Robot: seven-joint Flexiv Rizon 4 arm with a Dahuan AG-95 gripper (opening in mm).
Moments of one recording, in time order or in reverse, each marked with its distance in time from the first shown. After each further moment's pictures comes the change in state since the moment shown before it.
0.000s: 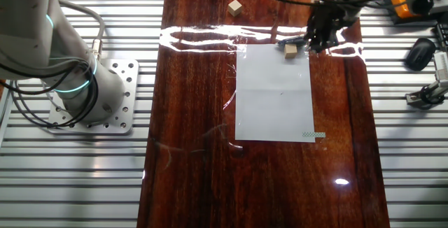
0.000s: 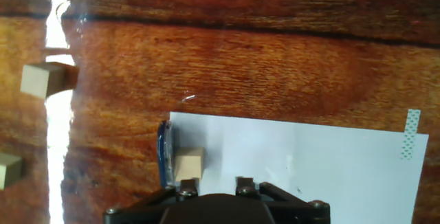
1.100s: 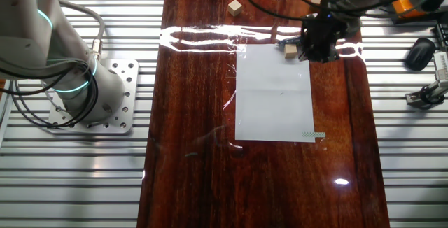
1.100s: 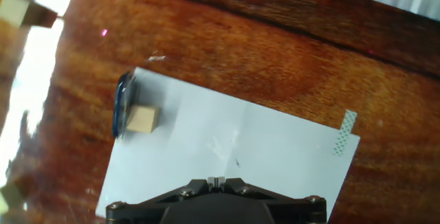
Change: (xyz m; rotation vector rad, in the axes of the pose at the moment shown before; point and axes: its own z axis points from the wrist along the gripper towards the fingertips) arm 0.027 -0.044 -0.022 0.049 0.050 -0.295
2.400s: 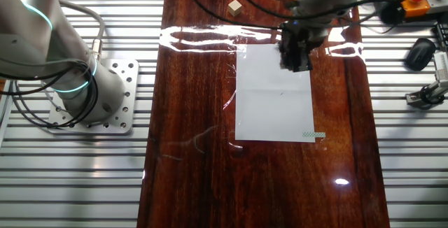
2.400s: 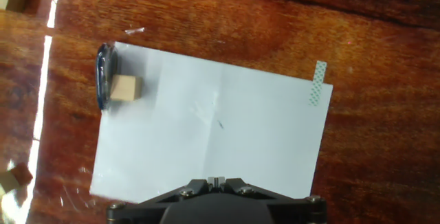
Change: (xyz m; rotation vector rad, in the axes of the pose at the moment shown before) arm 0.059 -0.016 -0.017 0.029 -0.123 0.197
